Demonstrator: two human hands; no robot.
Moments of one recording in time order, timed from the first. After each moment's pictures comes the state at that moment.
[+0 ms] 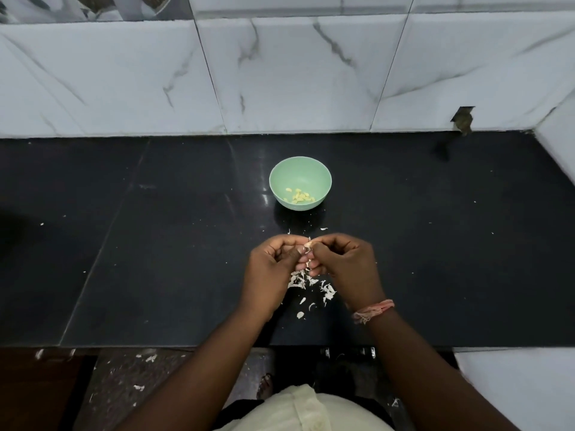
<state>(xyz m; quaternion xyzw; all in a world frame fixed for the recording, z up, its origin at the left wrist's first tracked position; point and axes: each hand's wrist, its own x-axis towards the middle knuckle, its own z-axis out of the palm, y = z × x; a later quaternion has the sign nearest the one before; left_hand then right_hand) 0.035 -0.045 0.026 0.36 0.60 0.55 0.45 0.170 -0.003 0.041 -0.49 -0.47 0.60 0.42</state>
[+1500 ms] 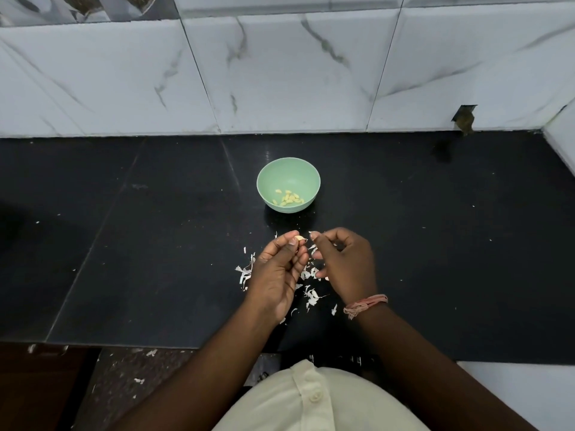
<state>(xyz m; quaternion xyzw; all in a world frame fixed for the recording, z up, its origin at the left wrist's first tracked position) 0.083 -0.012 0.015 0.03 0.44 0.66 0.60 0.199 0.031 0.027 -0.58 -0.52 0.49 0.38</state>
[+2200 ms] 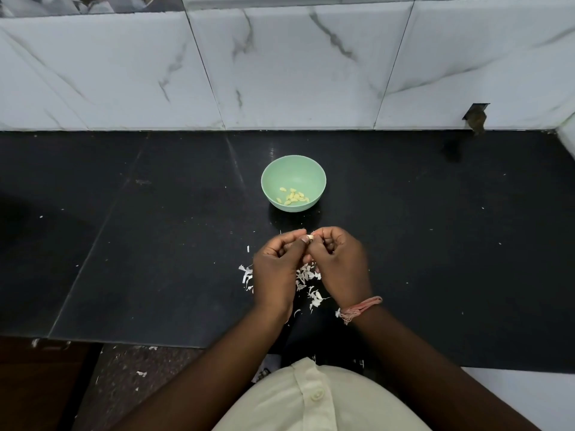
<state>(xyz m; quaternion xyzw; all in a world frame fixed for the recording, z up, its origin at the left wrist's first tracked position) 0.091 -0.007 0.017 0.15 0.58 0.66 0.46 0.184 0.033 0.019 -0.54 -0.57 0.49 0.38</state>
